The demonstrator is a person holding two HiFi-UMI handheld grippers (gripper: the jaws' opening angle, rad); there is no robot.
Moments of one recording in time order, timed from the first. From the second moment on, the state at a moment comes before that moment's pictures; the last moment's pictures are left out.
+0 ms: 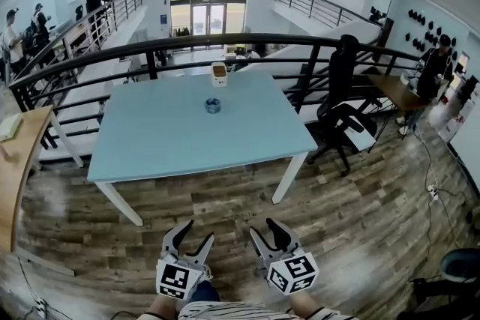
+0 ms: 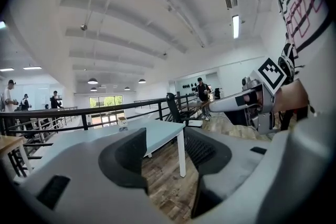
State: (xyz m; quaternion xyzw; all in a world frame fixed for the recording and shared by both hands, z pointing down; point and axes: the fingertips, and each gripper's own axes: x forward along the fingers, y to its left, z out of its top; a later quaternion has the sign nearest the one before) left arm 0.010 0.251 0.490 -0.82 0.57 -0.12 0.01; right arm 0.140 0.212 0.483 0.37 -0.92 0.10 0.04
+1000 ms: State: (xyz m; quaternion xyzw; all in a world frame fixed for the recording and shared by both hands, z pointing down) left arm -0.161 0.029 0.493 -0.84 0.52 -0.14 0.01; right arm -0.004 -0.002 0.490 0.44 -0.89 0.13 0.04
